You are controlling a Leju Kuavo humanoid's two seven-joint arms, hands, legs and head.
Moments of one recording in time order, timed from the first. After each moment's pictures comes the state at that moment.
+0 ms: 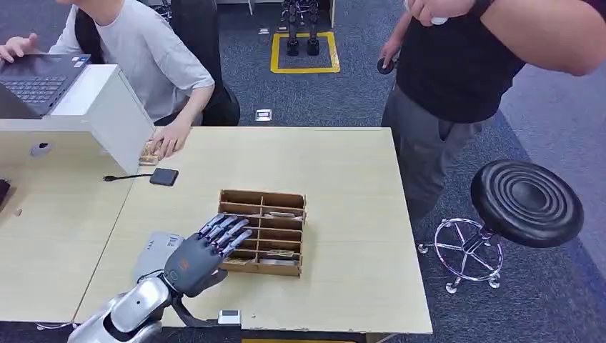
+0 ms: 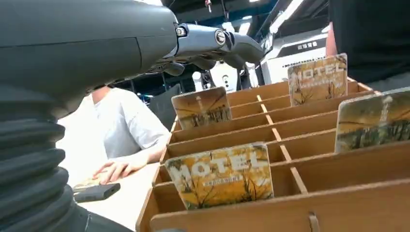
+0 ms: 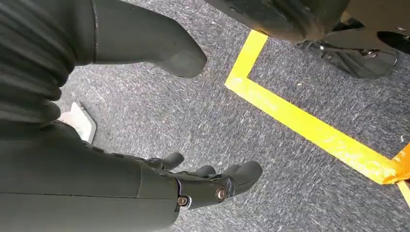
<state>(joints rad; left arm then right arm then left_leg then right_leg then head) -0.11 0.44 -0.70 -1.48 -1.23 0.45 -0.14 -0.07 -0.02 1.17 -0.14 -0.57 -0.32 -0.17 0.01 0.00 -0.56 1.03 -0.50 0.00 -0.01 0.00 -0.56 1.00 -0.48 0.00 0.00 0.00</state>
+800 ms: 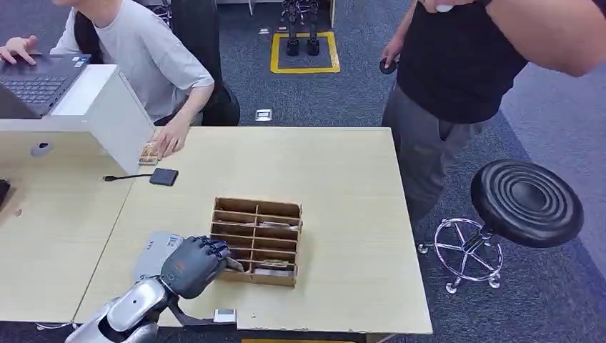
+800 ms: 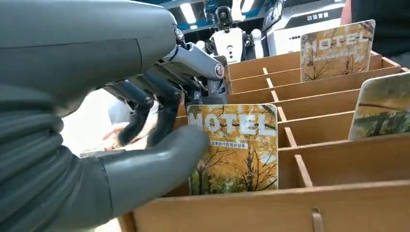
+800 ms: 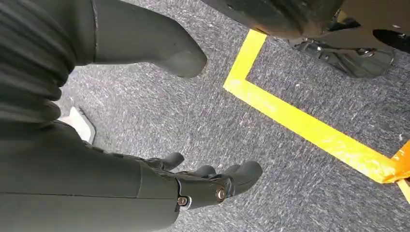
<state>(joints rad) -0.10 0.45 -0.68 -1.48 -1.14 0.36 -0.19 -0.07 -0.02 1.17 -0.14 -0.59 -0.33 -0.18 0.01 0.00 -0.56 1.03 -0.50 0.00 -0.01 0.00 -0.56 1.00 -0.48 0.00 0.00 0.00</state>
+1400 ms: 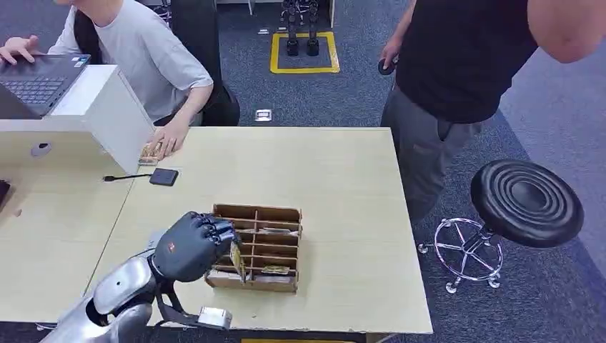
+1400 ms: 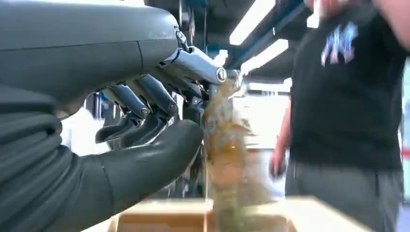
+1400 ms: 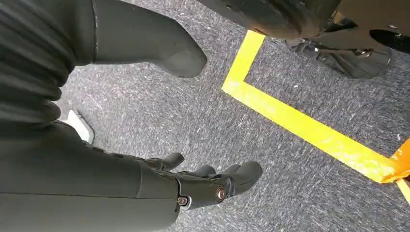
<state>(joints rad) -0.18 0.49 -0.66 -1.77 -0.97 0.35 -0.30 -0.07 -0.02 1.17 -0.13 -0.61 -0.32 -0.19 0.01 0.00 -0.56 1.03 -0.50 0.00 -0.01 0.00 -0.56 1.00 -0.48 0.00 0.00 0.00</state>
